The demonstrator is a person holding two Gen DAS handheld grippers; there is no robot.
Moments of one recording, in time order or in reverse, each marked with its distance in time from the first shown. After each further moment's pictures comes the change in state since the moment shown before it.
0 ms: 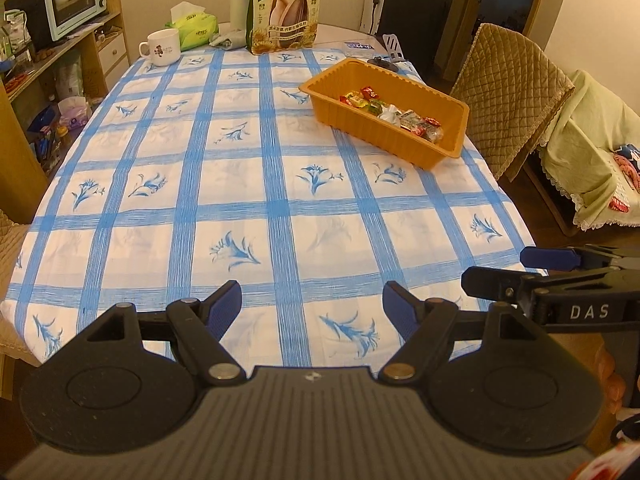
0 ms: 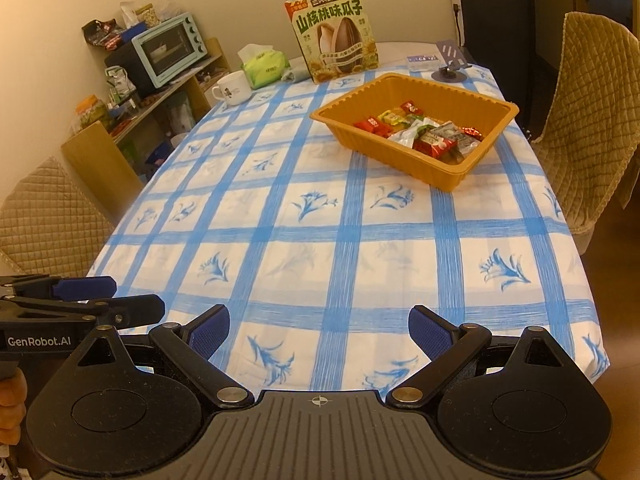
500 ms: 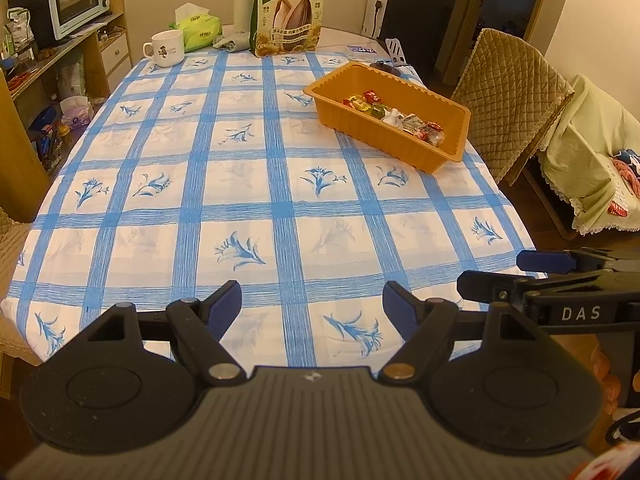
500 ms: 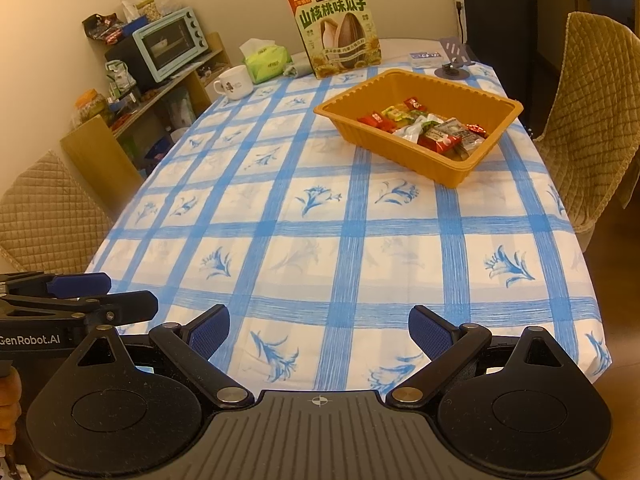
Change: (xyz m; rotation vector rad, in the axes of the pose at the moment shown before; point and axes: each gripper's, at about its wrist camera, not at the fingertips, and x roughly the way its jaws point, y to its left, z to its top) left arm -0.004 0.006 0.000 -0.009 -0.008 -0.003; right arm 0.004 0.005 0.000 -0.008 0.010 -0.004
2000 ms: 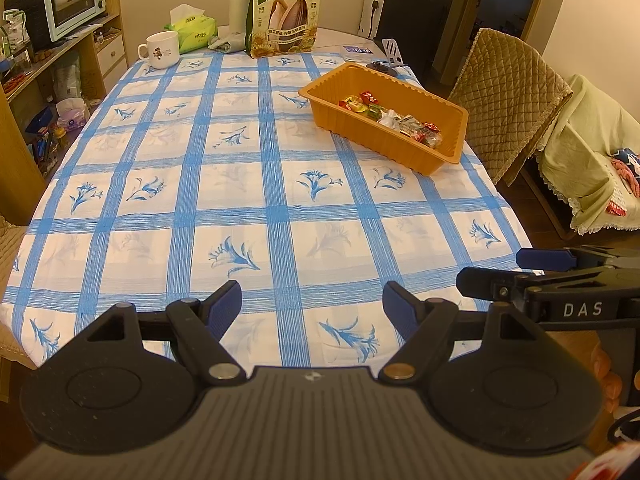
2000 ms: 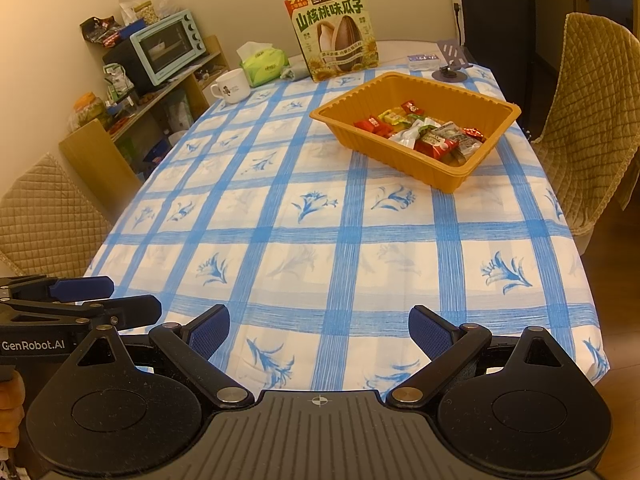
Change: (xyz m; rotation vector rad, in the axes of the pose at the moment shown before) left arm 0.003 -0.004 0.003 0.004 -0.002 -0.003; right arm -0.001 -0.004 0.004 0.003 -0.004 -0.002
